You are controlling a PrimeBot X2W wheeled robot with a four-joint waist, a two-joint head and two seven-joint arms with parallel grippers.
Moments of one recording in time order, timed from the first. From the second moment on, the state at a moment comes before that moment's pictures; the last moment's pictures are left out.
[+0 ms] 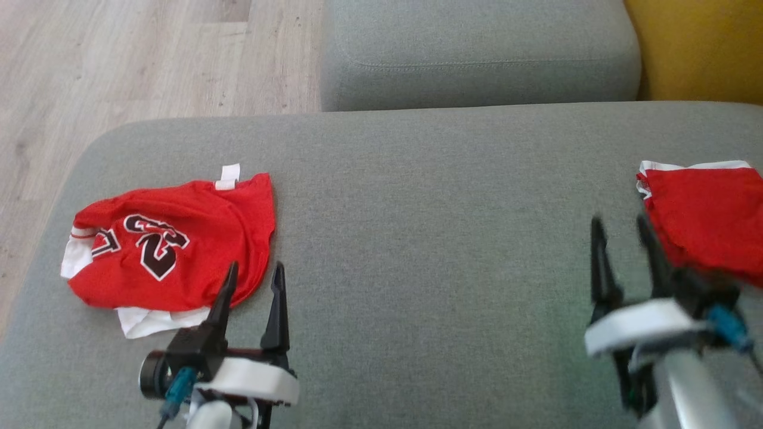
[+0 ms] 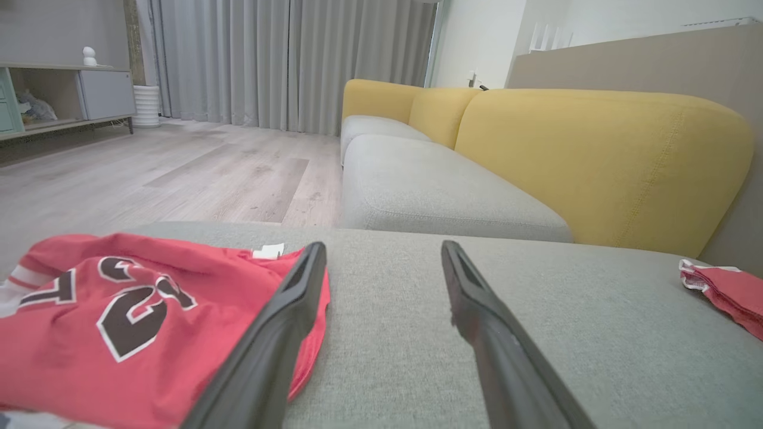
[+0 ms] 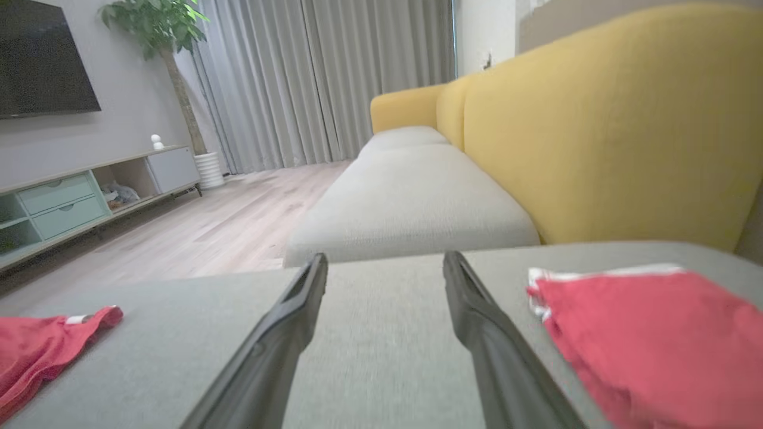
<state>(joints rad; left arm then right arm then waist) -0.10 0.05 -0.25 0.35 -0.27 0.01 -0.25 -0.15 -0.05 -0.02 0.39 0.15 0.13 -0.24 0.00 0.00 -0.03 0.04</state>
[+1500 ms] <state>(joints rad) -0.05 0.05 -0.20 0.36 -0.24 0.02 -0.25 -0.01 -0.05 0.20 0.34 0.22 0.13 -0.25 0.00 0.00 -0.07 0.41</state>
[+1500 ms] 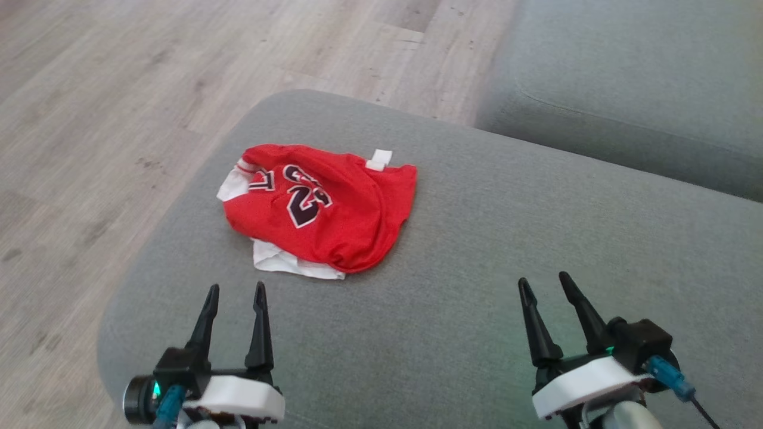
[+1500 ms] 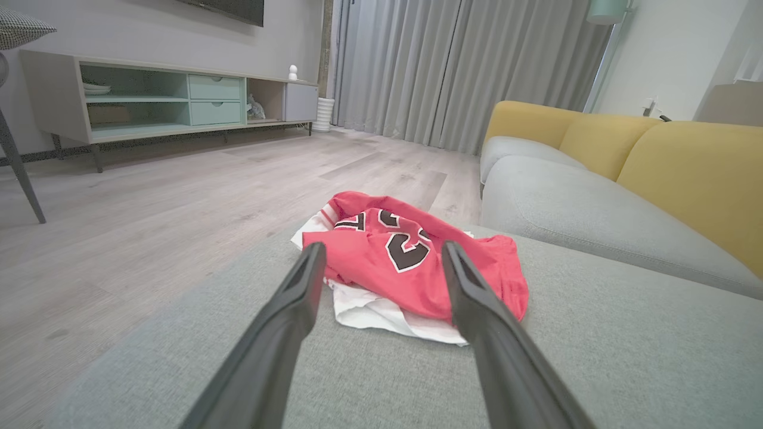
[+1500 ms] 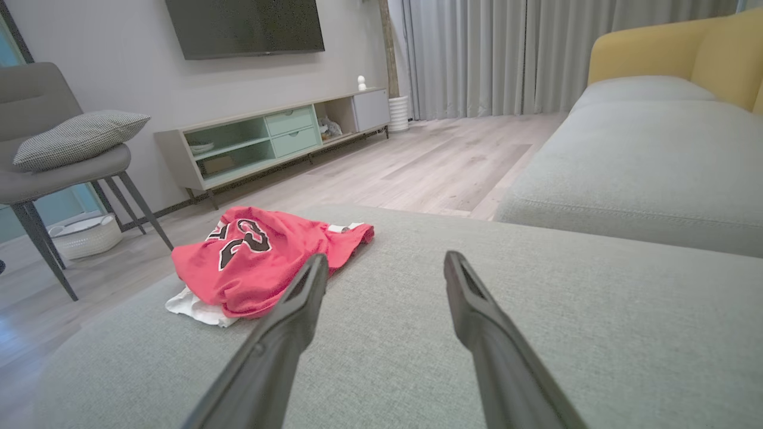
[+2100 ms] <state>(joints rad) -0.15 0.06 -0.24 0.43 -0.19 -0.04 -0.23 -0.02 -0.05 0.20 0.33 0.22 0.13 -0.25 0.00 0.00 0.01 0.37</state>
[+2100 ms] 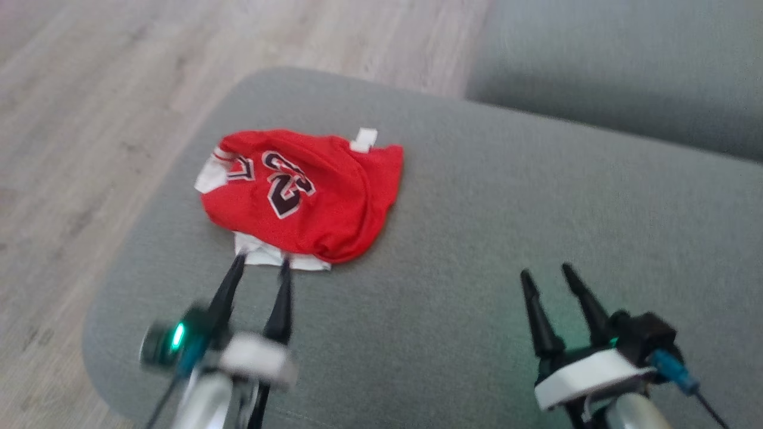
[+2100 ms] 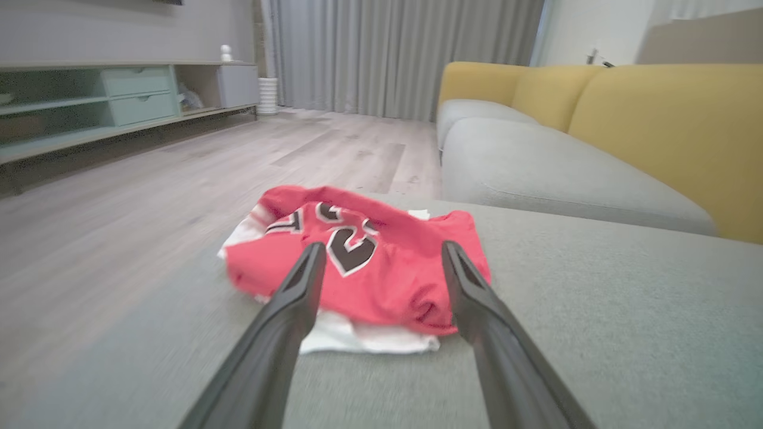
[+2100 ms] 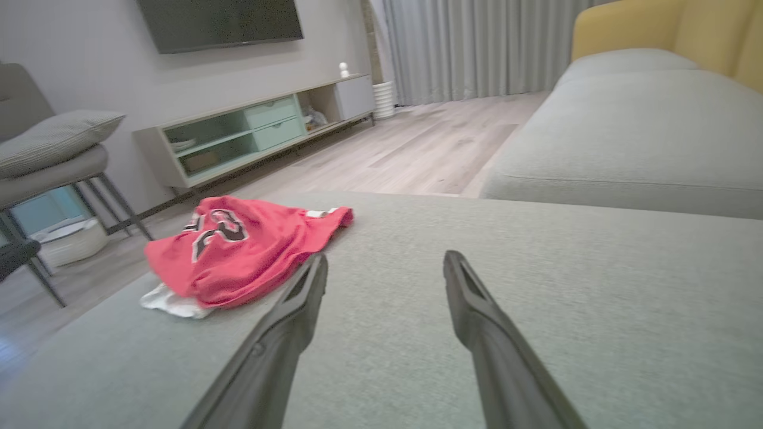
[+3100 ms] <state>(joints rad) -1.00 0.32 -0.60 0.86 -0.65 -0.13 0.52 -0.27 -0.05 0.18 0.16 0.23 0.13 -0.25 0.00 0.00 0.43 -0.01</state>
